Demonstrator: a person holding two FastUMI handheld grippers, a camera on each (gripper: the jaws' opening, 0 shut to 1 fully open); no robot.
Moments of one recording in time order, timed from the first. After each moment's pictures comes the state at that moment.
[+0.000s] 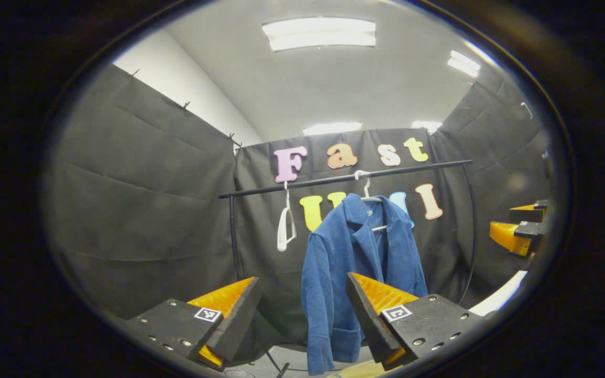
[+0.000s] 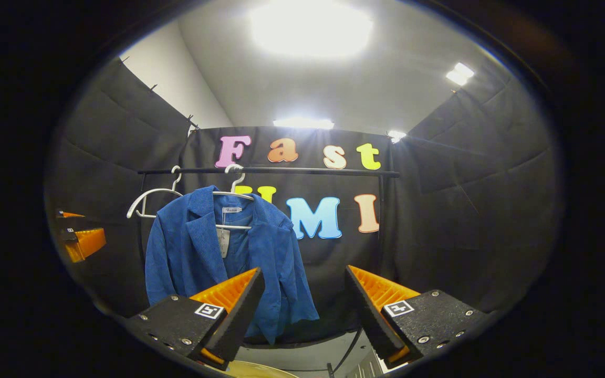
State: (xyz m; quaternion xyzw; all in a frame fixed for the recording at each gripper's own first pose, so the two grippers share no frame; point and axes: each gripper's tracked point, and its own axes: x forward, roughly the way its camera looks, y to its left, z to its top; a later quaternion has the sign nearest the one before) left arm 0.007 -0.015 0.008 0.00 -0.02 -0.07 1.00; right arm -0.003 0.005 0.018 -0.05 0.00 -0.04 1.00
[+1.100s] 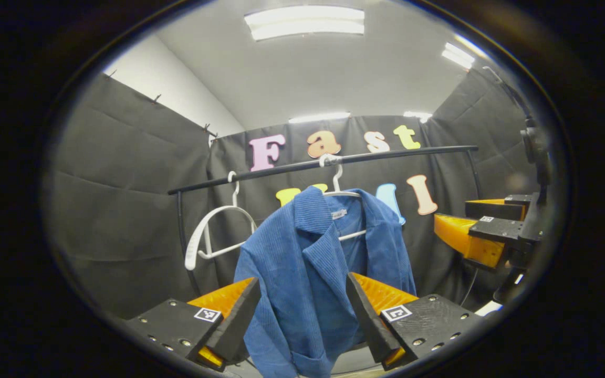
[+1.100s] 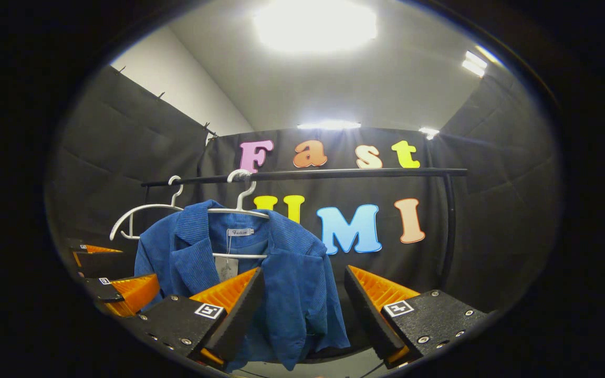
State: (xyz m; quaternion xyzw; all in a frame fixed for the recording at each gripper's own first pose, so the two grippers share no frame) left arm 0.144 -0.139 0.010 0.02 0.00 -0.08 1.00; right arm 0.172 0.040 0.036 -0.03 -0.02 0.05 1.00
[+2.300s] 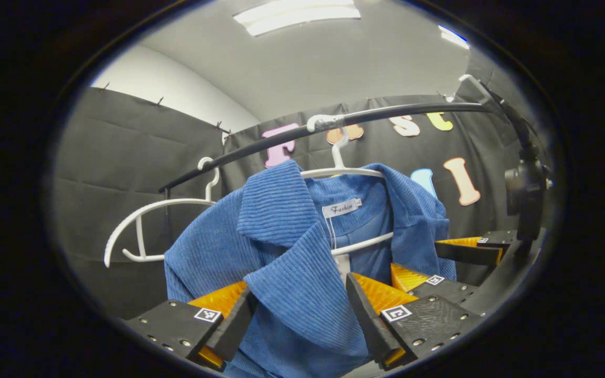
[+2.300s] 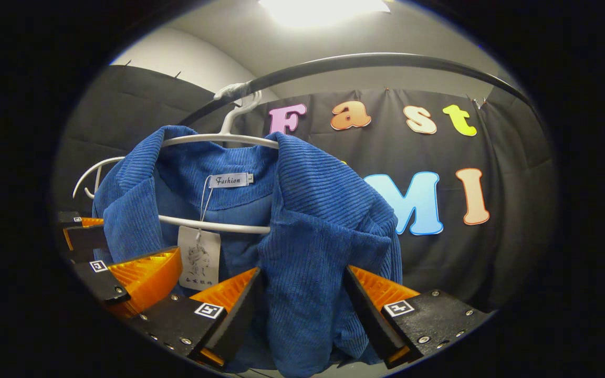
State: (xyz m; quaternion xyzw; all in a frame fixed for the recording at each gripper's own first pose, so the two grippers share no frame) left arm 0.276 -0.190 -0.027 0.05 0.01 0.02 1.00; right arm 0.333 0.097 -0.063 -0.03 0.03 0.16 0.99
